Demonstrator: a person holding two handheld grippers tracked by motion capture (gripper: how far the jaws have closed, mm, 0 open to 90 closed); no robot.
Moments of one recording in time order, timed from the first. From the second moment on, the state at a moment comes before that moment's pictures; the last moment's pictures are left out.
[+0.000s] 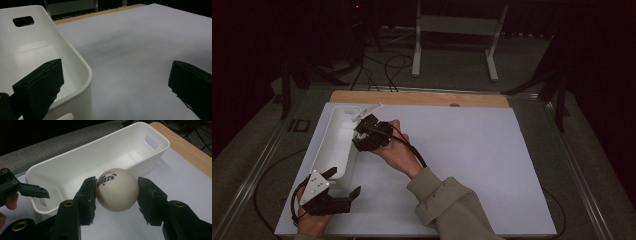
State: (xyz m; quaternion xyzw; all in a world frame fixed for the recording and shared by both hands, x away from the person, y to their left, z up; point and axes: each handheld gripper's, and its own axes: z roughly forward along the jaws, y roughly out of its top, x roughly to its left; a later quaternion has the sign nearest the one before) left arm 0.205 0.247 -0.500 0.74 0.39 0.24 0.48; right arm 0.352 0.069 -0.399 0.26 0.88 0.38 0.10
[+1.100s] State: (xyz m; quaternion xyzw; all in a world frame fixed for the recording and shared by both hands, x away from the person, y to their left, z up) left arm 0.206 0.246 -0.500 0.74 0.39 0.24 0.48; right arm 0.361 0.087 -0.405 0.25 0.88 0.40 0.08
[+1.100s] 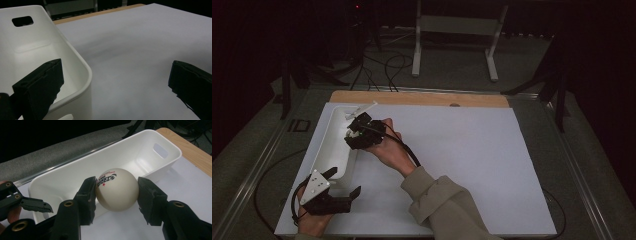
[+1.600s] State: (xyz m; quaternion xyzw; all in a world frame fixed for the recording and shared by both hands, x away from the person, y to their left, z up) left arm 0.206 0.246 -0.500 0.74 0.39 0.24 0.48; right arm 0.364 0.098 -0.405 0.25 0.88 0.41 0.08
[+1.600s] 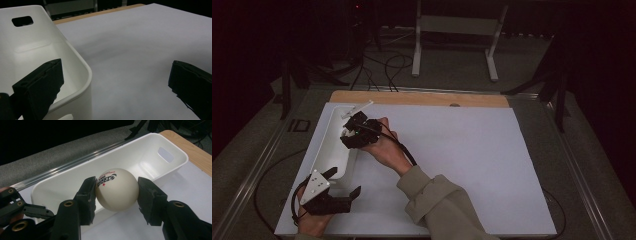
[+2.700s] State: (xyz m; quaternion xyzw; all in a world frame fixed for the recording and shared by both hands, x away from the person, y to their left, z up) left arm 0.206 0.247 -0.500 0.74 0.39 0.24 0.49; right arm 0.361 0.116 -0.409 0.25 0.87 0.41 0.06
